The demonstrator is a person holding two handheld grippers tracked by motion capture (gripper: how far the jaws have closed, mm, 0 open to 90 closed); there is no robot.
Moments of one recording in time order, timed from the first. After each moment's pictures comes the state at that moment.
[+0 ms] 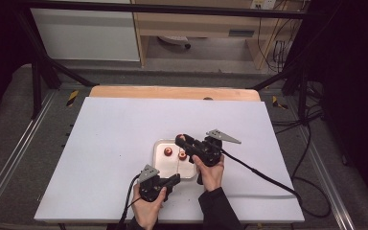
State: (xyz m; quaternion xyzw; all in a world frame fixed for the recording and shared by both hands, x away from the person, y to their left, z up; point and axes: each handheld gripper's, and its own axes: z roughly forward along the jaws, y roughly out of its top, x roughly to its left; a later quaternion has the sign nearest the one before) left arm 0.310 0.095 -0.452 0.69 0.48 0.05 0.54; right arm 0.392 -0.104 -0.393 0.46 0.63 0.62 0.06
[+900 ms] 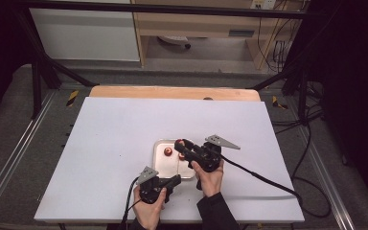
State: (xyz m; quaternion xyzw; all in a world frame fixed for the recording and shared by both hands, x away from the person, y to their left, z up) left arm 0.307 0.093 -0.456 0.67 0.50 0.03 0.55; right arm 0.379 -0.102 -0.401 0.46 0.63 0.62 0.06
